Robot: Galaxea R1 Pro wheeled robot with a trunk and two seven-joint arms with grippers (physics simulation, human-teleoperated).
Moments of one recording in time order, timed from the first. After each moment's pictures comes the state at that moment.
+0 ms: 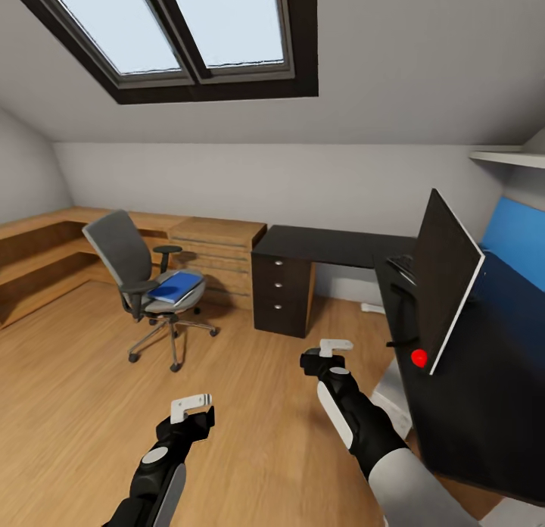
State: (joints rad) left arm -0.17 -0.11 -0.07 -1.33 0.14 0.43 0.28; right arm -0.64 0.13 0.26 -0.87 -0.23 0.39 -0.34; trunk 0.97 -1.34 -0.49
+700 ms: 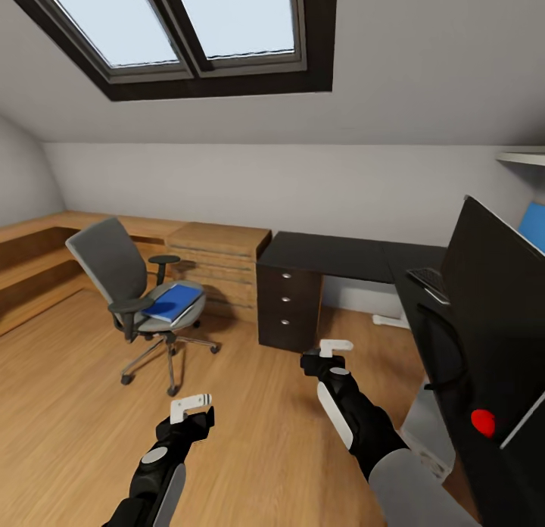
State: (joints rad) left arm -0.17 -0.11 -0.07 -1.33 0.14 0.43 0.28; right arm -0.64 0.13 0.26 -0.87 -0.23 0.39 -0.34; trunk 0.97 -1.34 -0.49
